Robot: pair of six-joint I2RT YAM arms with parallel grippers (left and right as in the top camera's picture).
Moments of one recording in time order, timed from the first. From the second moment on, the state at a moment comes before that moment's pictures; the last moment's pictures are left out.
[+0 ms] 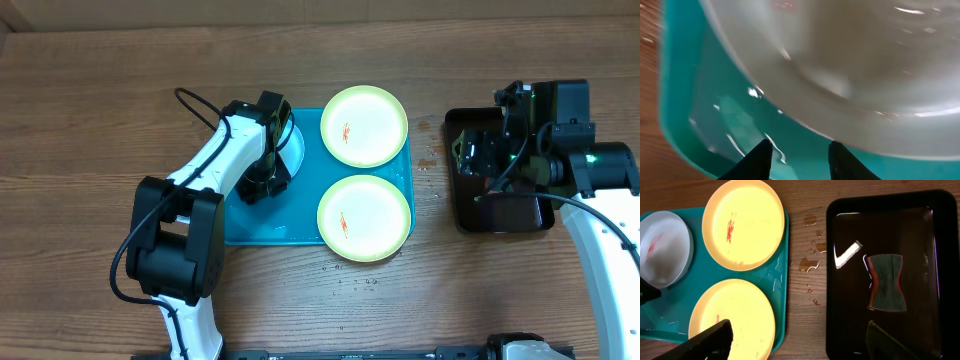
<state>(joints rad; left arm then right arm) -0.28 2.01 1.43 -1.12 -0.12 -0.80 0.03 1.34 1.29 -0.99 -0.20 0.10</state>
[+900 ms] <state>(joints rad) -0.32 2.01 1.57 -0.99 0.17 -0.09 -0.07 1.57 1.30 -0.96 -0.18 0.22</state>
